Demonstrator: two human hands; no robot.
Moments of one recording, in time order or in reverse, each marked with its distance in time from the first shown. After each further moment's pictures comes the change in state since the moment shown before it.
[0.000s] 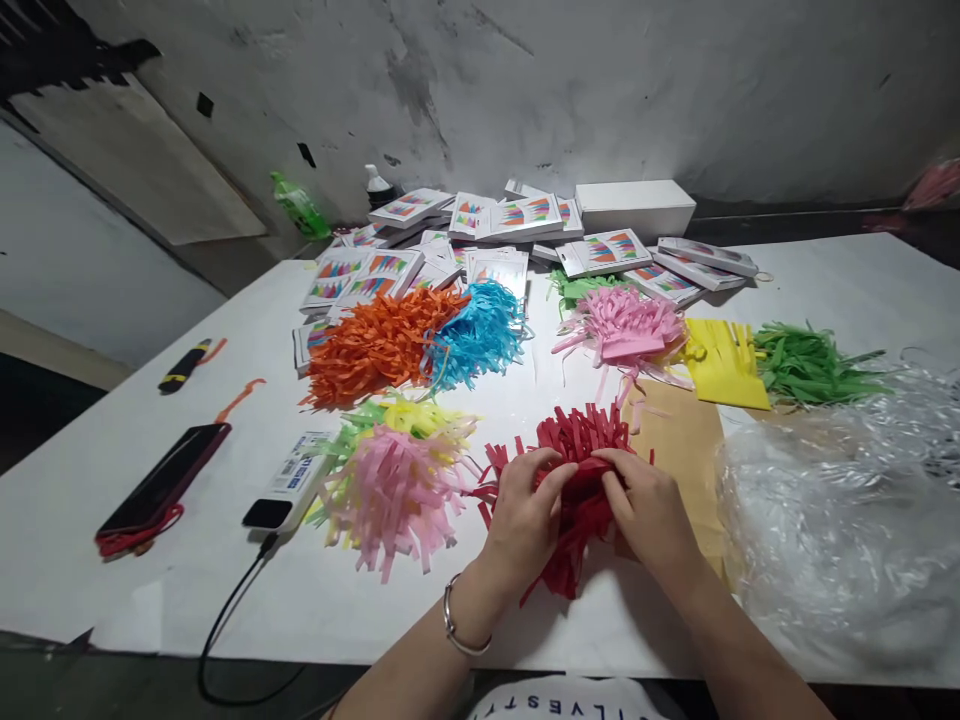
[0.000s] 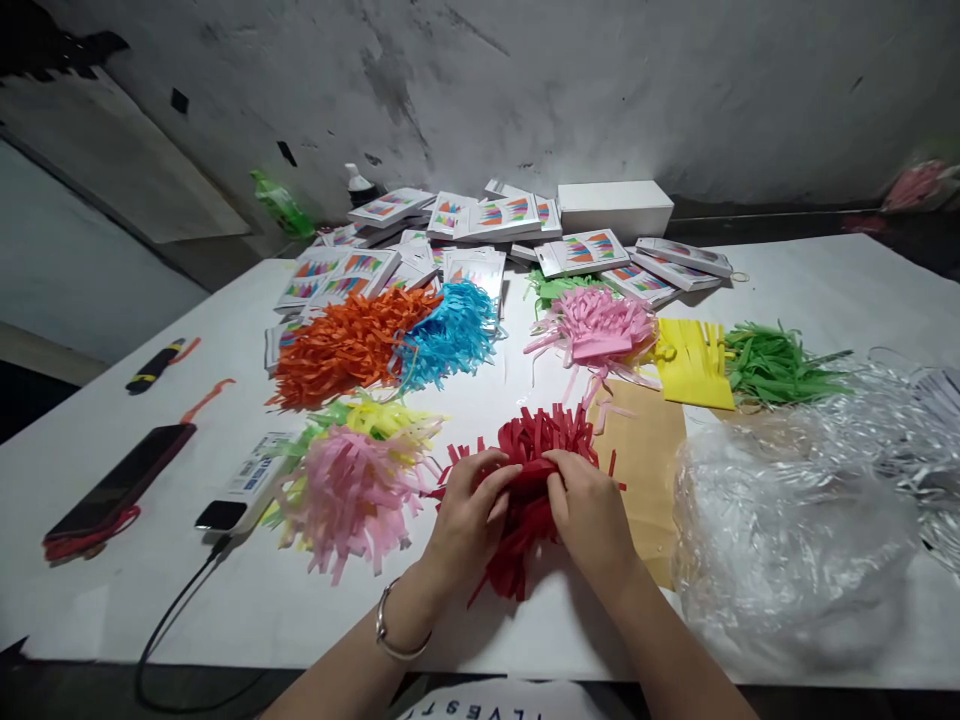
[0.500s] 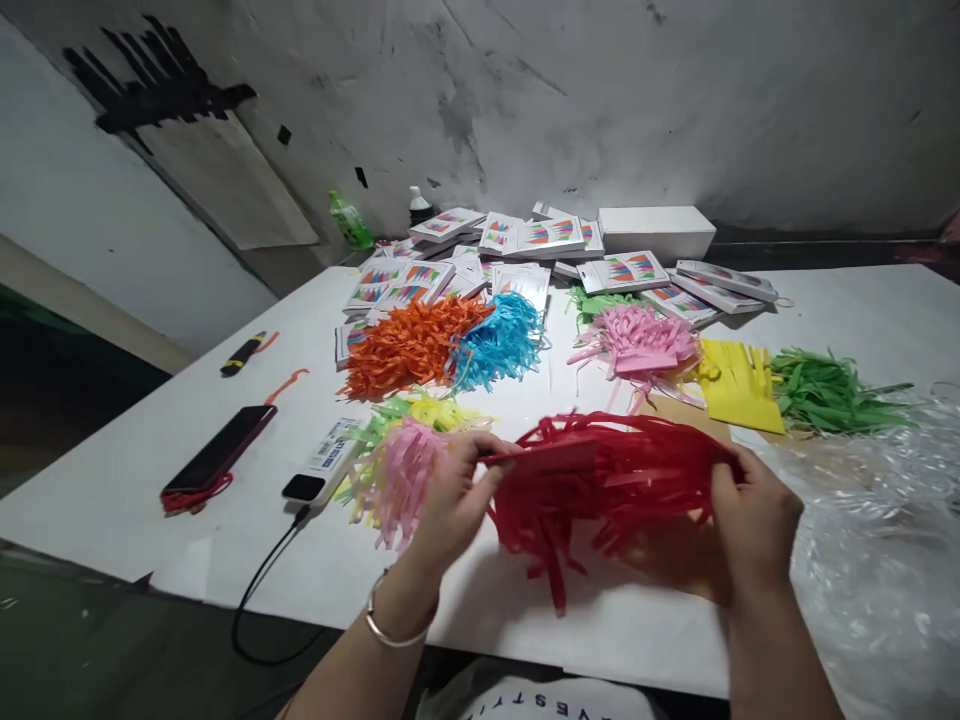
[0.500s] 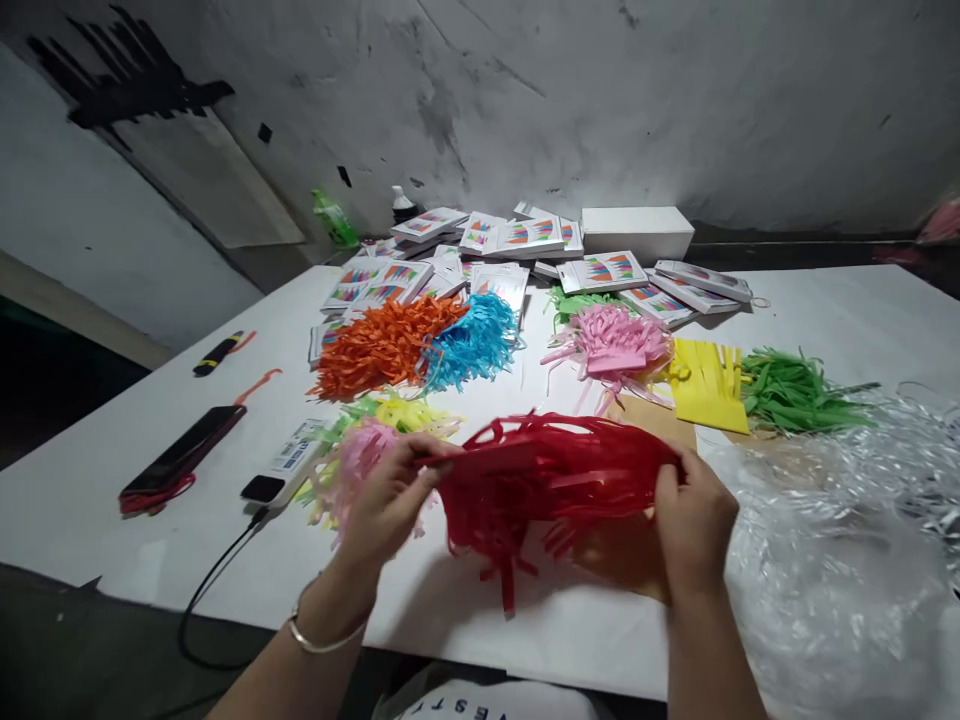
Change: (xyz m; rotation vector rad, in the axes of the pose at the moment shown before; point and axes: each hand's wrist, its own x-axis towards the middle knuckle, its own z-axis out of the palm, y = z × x) left_hand 0.019 -0.001 -0.085 -0.488 0.122 -0.386; right_hand -0.003 0.063 -0.050 -0.186 0.423 0.374
